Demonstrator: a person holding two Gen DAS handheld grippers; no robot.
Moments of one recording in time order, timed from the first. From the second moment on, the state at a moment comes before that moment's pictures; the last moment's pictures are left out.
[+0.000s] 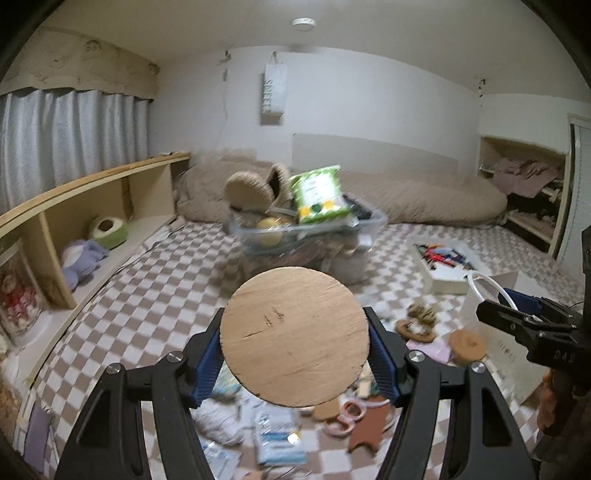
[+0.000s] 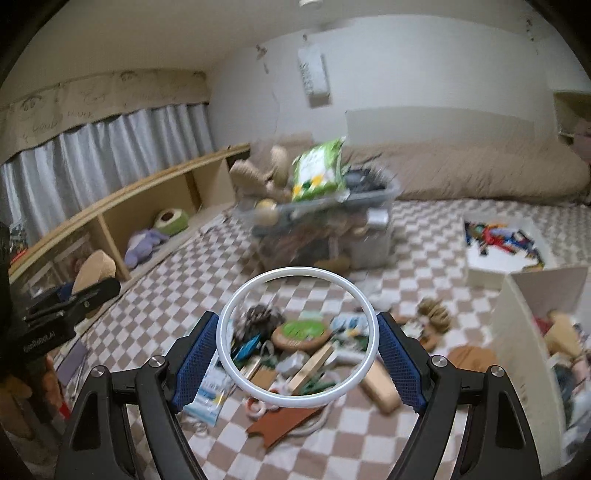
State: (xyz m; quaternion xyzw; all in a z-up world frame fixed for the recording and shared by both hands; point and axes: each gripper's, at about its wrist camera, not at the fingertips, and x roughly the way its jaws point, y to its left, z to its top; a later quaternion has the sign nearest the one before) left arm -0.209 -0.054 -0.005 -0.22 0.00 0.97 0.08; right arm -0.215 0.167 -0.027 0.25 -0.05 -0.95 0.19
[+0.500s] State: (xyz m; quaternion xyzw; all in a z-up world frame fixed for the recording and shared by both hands) left arm -0.244 0.042 0.016 -0.20 -0.01 0.97 0.16; right arm -0.243 0.235 0.014 0.21 -0.08 -0.96 0.15
